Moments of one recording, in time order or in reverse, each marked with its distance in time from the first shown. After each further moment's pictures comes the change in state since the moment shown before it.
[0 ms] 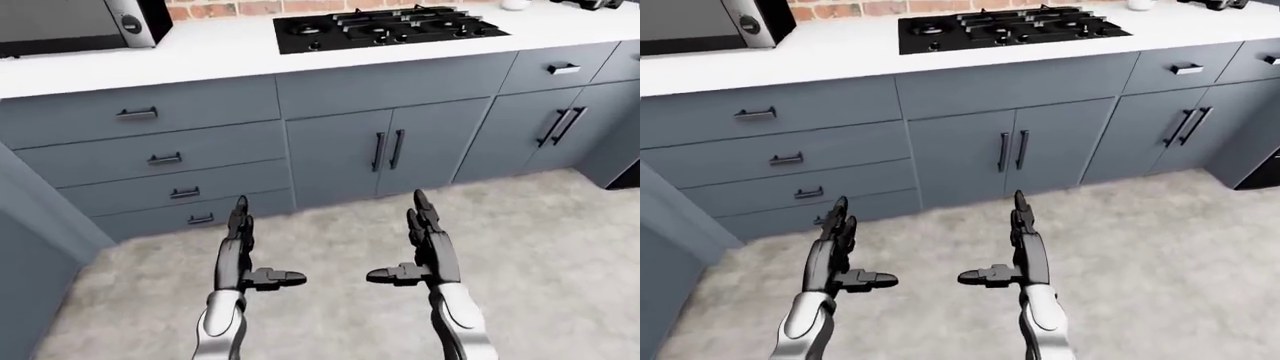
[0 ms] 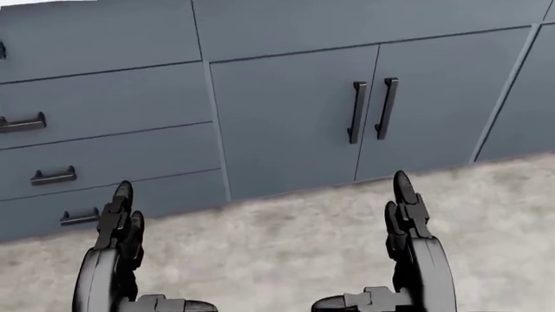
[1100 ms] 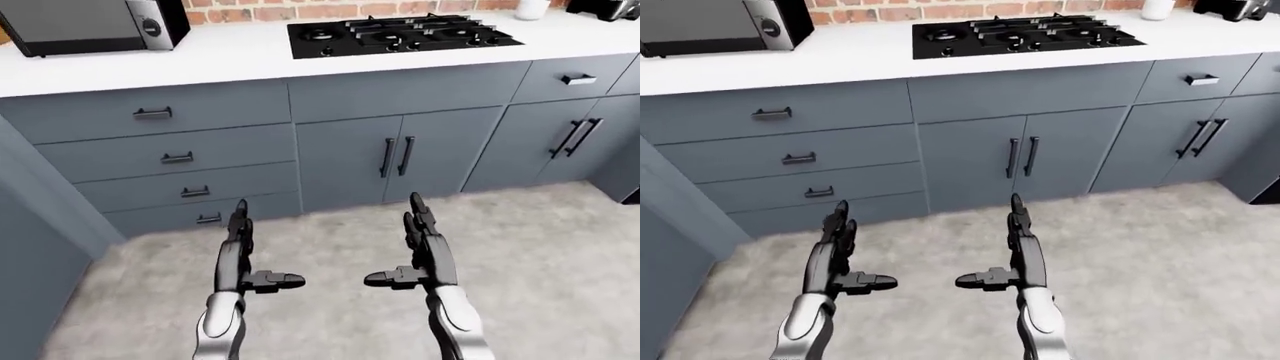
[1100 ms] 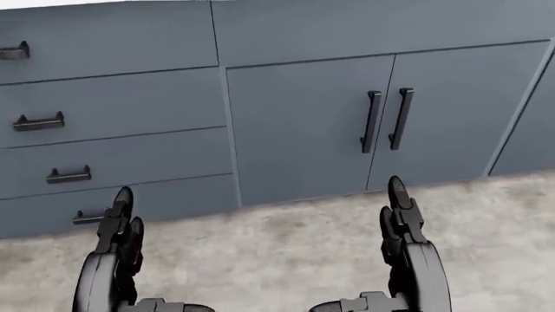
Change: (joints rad) left arm 0.003 0.005 0.004 0.019 0.000 0.008 -0.001; right arm 0.011 0.008 0.009 0.013 -0.003 -0.009 0.008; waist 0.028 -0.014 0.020
